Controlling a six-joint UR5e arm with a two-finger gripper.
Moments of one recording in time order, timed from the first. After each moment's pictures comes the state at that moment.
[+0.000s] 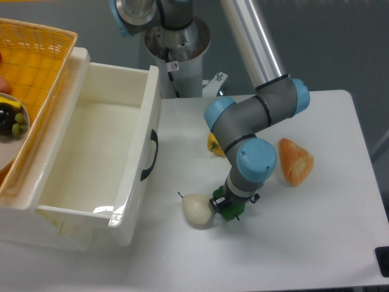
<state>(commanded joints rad) 2.50 -2.15 -1.51 -1.13 1.49 -0.02</state>
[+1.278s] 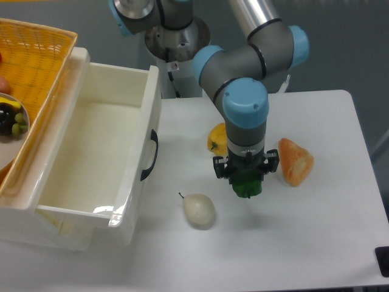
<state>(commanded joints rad) 2.49 -1.89 -1.59 -1.16 1.65 0.56</state>
